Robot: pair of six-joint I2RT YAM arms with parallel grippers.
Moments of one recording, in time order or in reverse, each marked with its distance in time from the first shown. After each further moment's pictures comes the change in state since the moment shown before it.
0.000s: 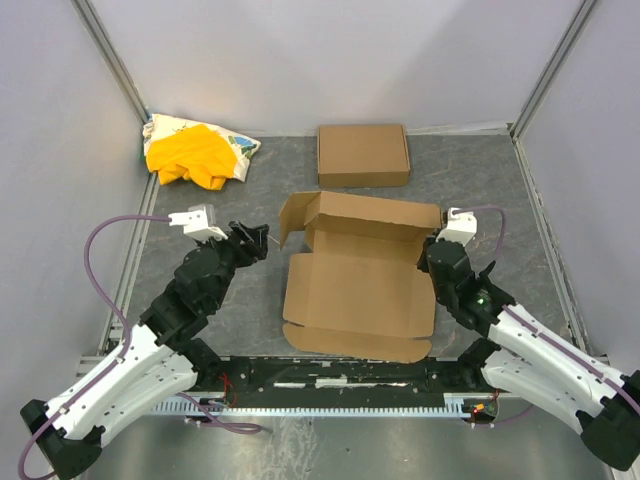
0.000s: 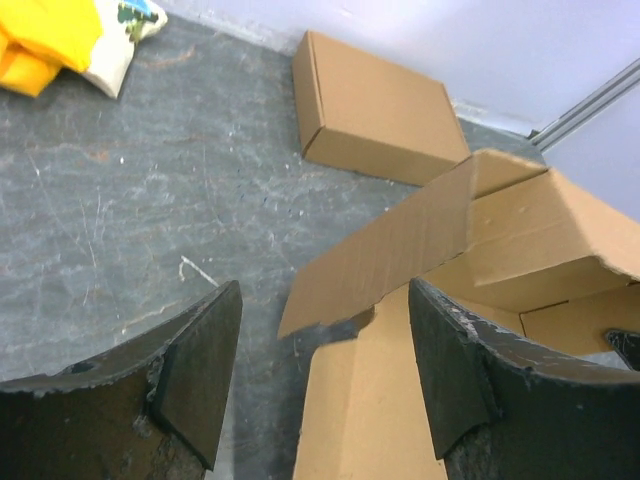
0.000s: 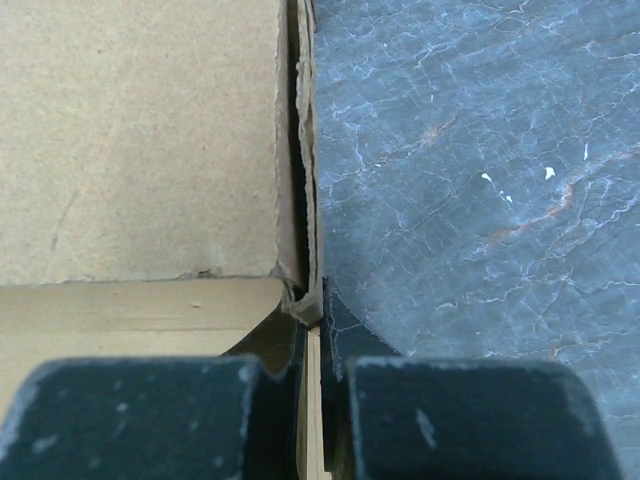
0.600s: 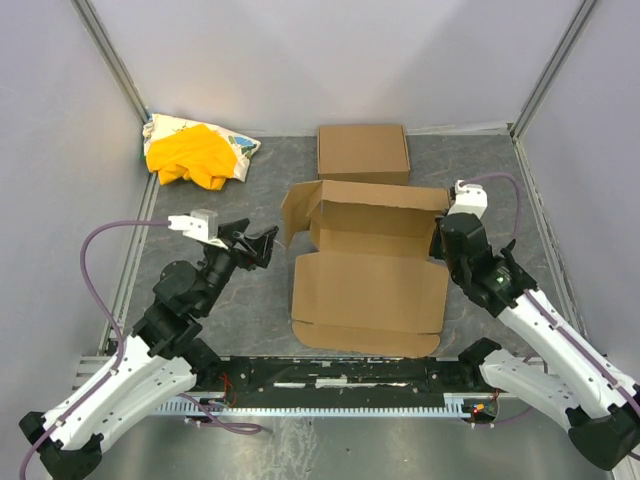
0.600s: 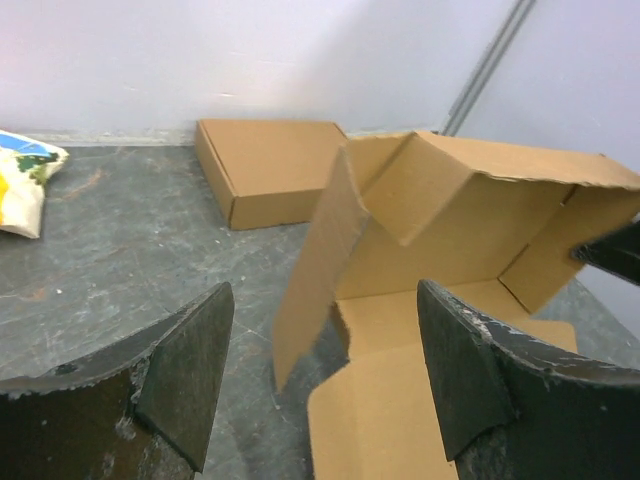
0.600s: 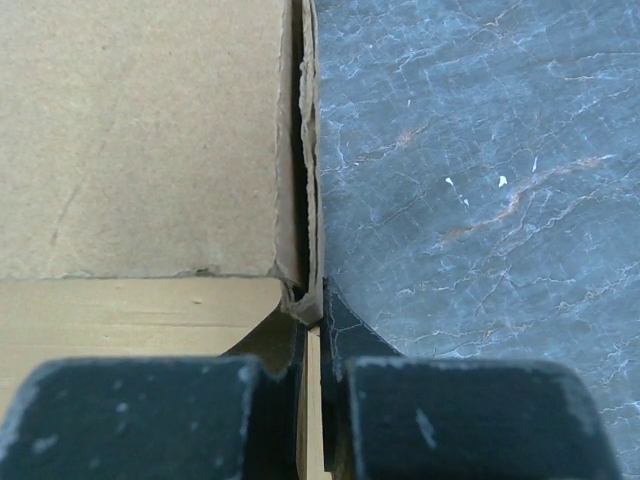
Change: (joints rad) left arm 0.000 -0.096 -0.041 0.221 0.235 0.305; right arm -0.105 0.040 0.304 -0.365 -0.142 -0.065
